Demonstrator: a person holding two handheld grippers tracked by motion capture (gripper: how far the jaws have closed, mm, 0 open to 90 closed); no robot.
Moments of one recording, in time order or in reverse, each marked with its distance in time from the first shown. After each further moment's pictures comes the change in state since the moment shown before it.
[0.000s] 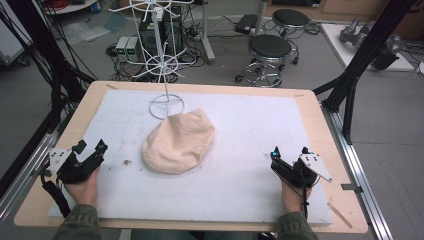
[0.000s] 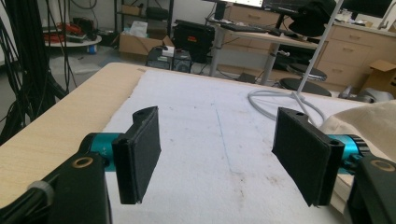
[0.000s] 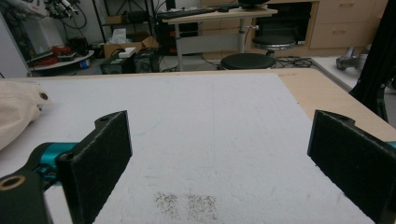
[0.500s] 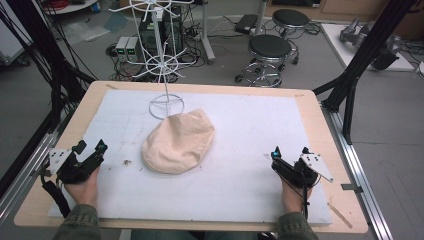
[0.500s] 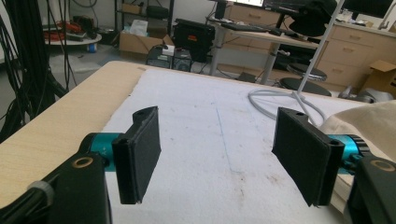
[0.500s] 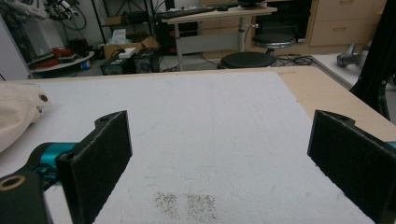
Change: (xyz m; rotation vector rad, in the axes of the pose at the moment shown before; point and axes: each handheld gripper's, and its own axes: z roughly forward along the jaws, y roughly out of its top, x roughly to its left) left arm 0.001 0.000 0.000 0.004 -0.001 -0.008; right arm -0.002 0.000 0.000 0.001 0.001 0.012
